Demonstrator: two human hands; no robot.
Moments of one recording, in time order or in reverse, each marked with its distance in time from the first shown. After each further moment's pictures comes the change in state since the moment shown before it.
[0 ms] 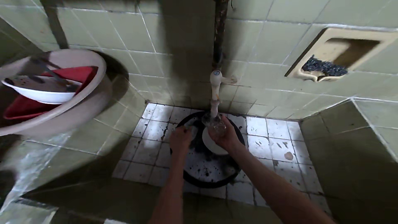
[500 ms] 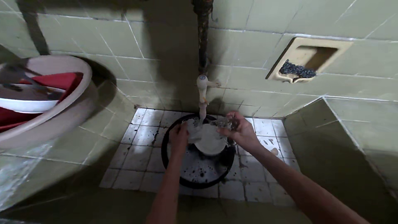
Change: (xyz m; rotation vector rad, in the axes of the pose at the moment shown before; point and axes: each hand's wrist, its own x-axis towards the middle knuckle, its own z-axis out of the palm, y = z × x) left_hand -0.015 0.017 0.017 -0.728 0.011 0.046; right_hand -0.090 -0.071 -0.005 -1.423 0.143 -0.667
